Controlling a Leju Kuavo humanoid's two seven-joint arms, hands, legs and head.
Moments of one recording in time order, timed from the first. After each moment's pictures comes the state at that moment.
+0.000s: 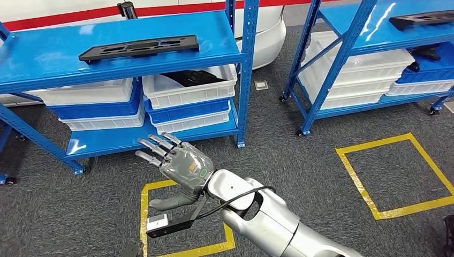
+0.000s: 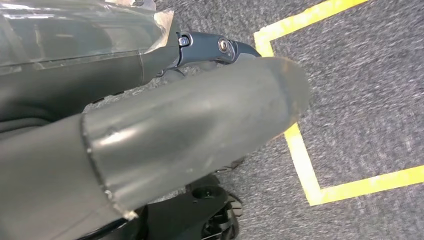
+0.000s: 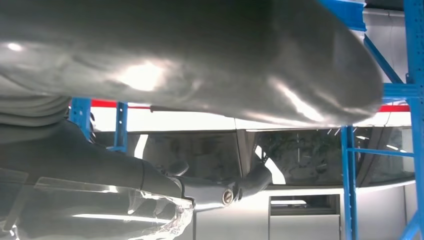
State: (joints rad) left arm -0.07 0.01 -0.41 -0.16 0.34 0.20 -0.23; right arm -0.66 0.12 1.05 -1.20 1.15 -0.25 -0.14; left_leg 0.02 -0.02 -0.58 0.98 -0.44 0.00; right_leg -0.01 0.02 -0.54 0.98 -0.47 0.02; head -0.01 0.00
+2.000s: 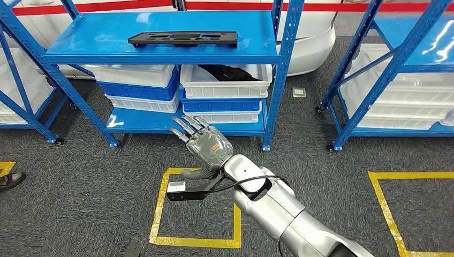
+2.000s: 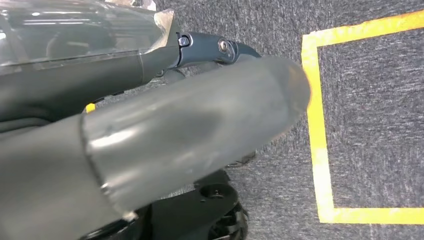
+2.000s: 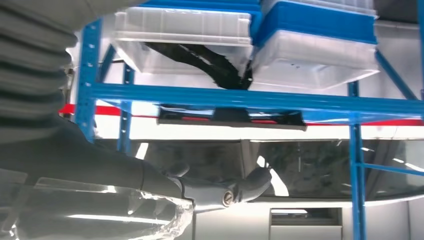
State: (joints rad) left arm -0.08 0.02 -0.41 -0.16 0.33 0.23 -0.20; right arm -0.73 0.17 0.95 -0.91 1.19 -0.36 -0.10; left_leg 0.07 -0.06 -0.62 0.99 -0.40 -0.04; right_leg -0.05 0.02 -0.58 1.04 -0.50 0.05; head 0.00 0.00
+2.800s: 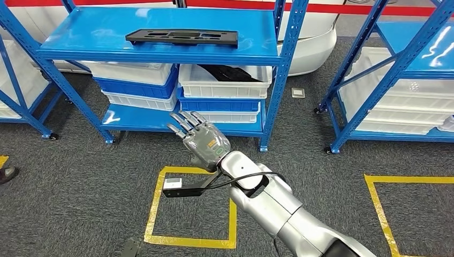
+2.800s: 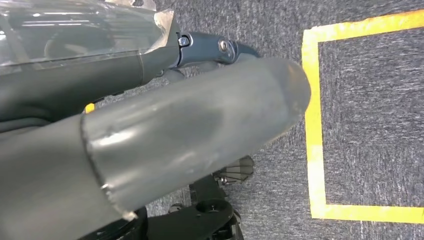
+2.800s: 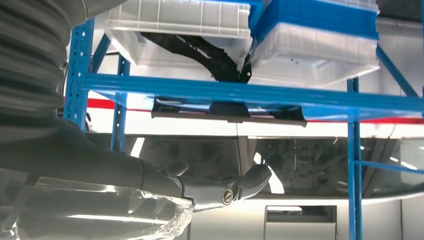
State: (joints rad) left arm -0.08 0.01 -0.41 -0.16 0.33 0.23 -0.20; right arm -0.72 0.16 0.91 -0.93 1.22 -0.36 -0.10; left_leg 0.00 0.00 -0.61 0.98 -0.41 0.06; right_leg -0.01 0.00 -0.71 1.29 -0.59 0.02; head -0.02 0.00
